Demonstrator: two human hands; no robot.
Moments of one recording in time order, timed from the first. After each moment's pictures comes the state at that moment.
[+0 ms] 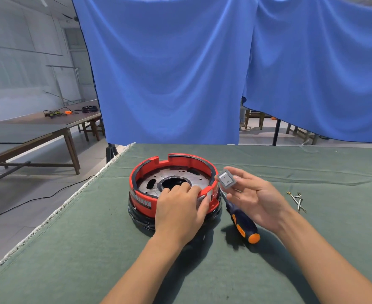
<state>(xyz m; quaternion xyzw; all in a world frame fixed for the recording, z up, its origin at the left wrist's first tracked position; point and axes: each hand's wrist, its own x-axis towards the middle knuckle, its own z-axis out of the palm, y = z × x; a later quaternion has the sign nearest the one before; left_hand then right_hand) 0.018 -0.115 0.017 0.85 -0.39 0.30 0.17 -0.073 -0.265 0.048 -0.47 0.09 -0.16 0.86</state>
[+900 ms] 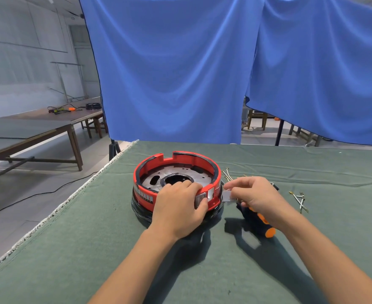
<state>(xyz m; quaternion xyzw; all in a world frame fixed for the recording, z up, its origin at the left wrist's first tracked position) 0.026 -0.102 0.022 0.85 -0.44 0.22 0.20 -0.072 -0.259 0.050 -0.79 0.23 -0.18 0.53</state>
